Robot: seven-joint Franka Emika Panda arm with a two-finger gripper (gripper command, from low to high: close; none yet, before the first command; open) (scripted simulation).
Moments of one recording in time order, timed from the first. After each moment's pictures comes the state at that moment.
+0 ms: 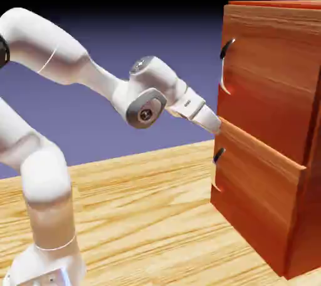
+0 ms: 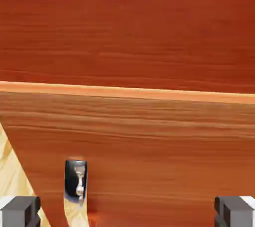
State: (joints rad) arm -0.03 -0.60 0.05 -2.79 0.12 3.02 0.67
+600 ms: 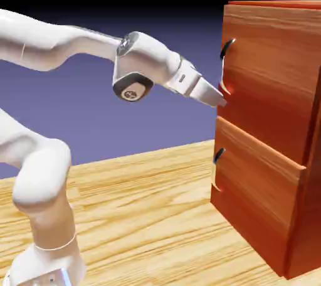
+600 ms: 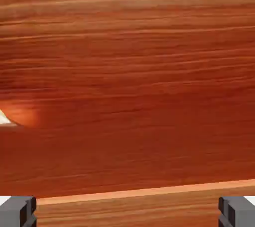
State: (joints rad) arm -0.34 -0.77 0.36 -2.69 0.90 2.94 0.16
